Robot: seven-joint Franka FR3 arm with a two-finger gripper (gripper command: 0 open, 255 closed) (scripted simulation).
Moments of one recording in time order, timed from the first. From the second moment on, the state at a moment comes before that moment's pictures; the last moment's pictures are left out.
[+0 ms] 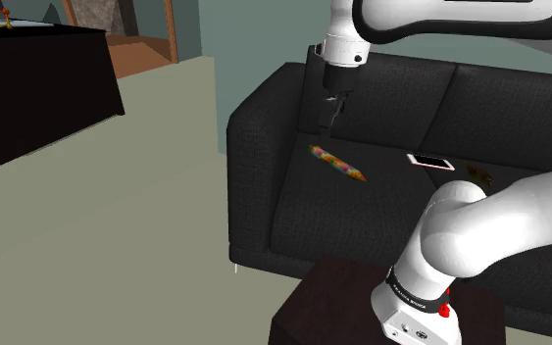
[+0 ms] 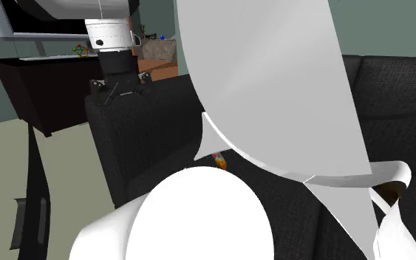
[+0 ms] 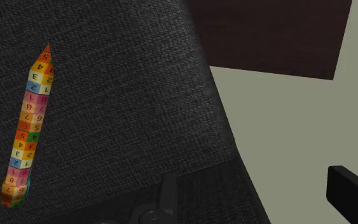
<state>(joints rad) 0.01 -0.76 0.01 -2.37 -0.04 1.59 -0.15</state>
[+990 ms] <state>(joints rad) -0.12 -0.56 -0.19 -2.47 -0.15 1.92 -0.24</state>
